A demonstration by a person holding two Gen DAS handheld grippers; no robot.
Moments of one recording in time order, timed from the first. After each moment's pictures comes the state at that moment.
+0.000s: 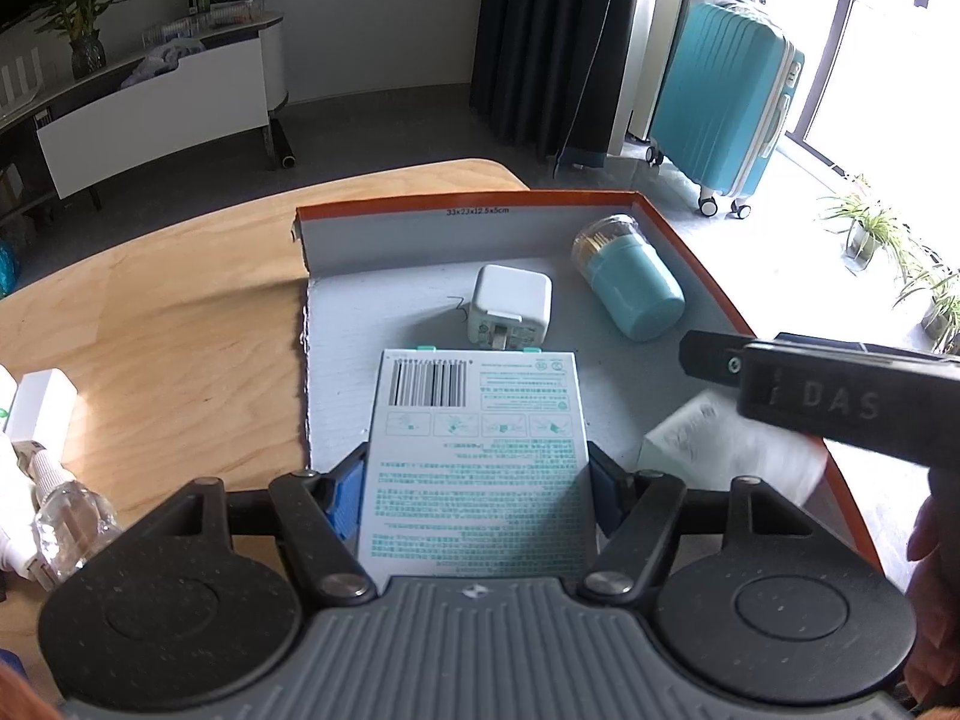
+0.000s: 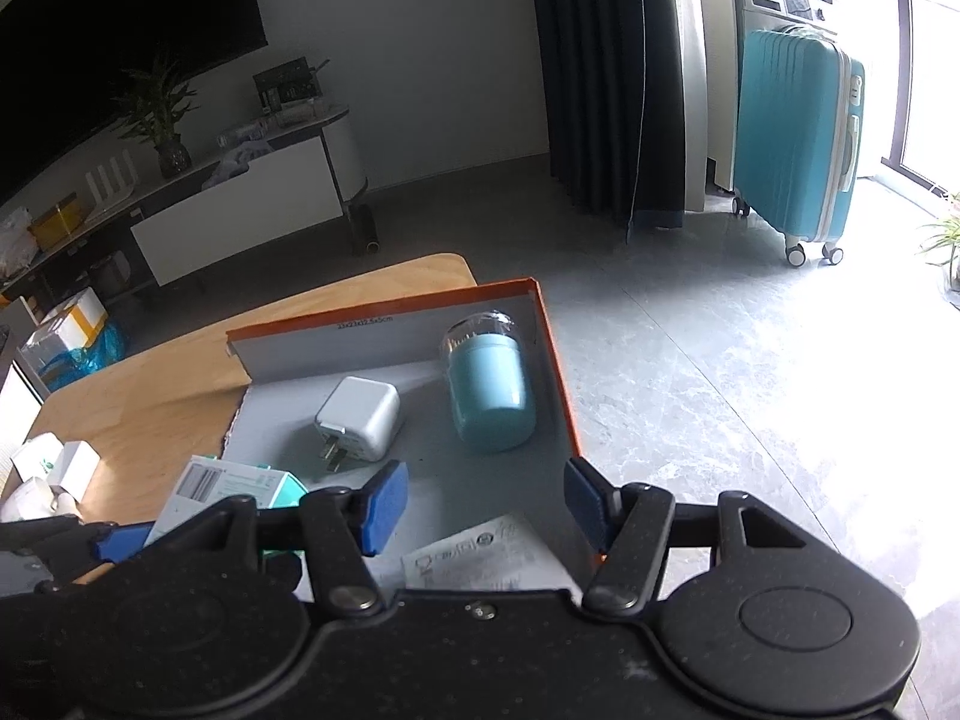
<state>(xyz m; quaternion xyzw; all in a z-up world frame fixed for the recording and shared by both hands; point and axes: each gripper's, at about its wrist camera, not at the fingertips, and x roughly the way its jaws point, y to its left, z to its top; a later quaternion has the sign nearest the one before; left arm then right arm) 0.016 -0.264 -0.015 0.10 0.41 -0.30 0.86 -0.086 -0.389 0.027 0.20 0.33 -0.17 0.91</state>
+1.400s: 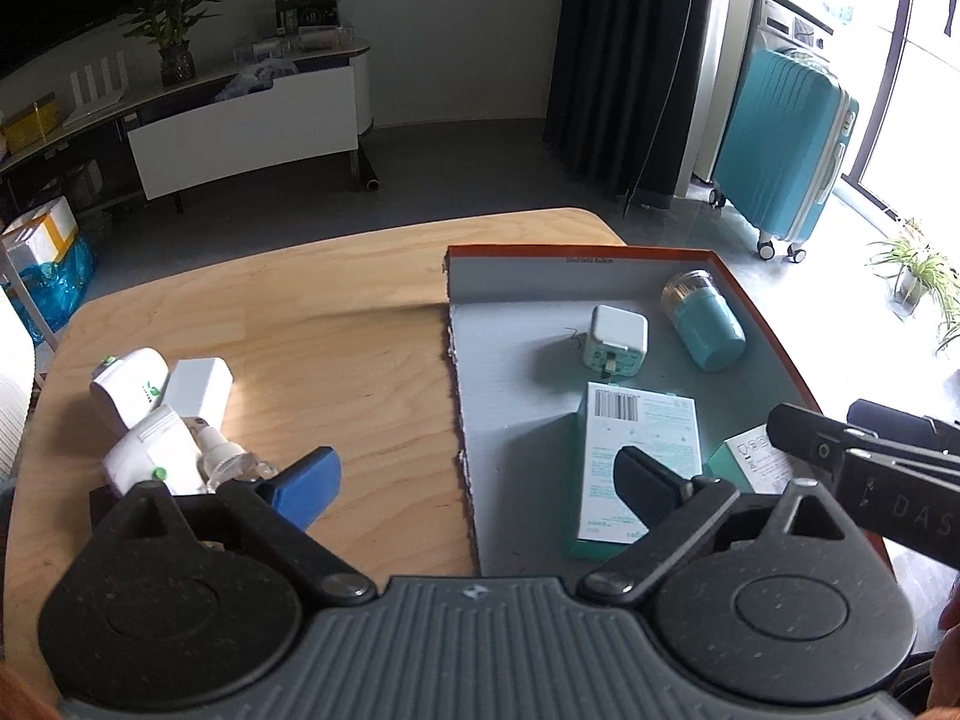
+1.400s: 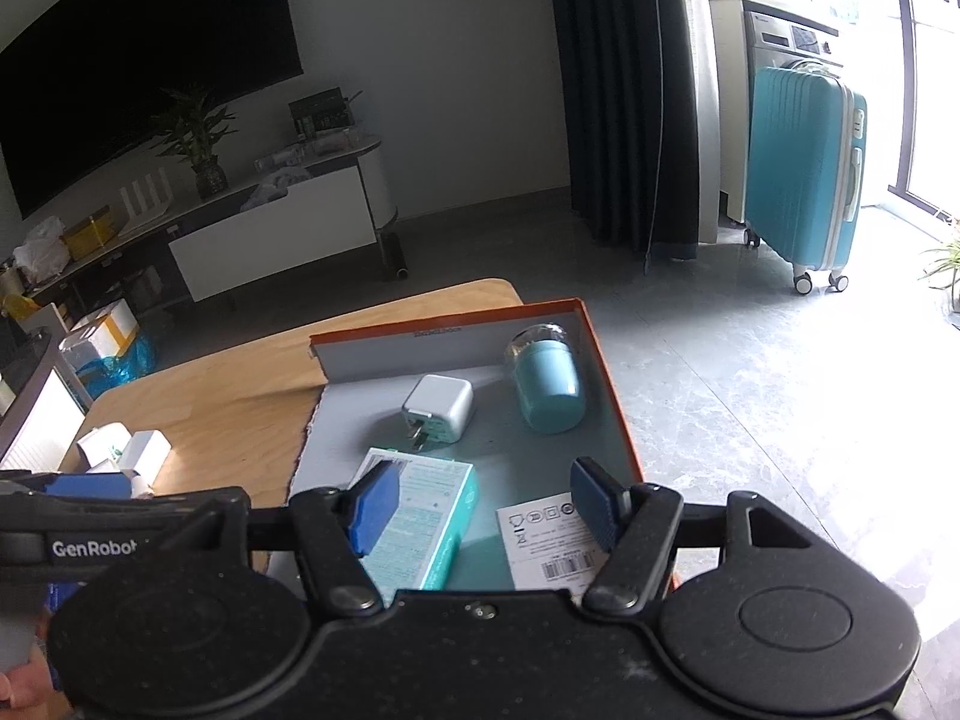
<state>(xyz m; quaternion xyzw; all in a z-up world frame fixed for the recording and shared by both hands) 0.004 -0.197 0.028 0.09 0.39 -0.23 0.89 -0.126 -0.337 0.058 0.18 0.30 -0.15 0.92</state>
